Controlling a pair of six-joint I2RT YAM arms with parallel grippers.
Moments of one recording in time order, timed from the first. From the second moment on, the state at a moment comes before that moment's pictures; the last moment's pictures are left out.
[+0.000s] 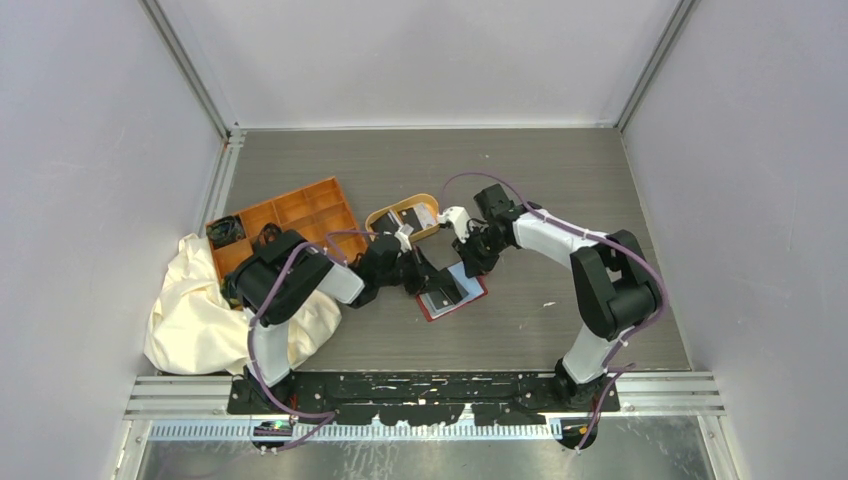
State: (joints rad) left arm -0.73 1.93 0.70 0.74 0.42 -1.25; right arm 0.44 1.69 1.05 -0.56 -0.47 -0.49
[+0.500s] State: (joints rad) left arm -0.72 1.93 0.78 0.55 0.47 -1.23; right arm 0.48 1.73 1.07 -0.56 -0.35 -0.46
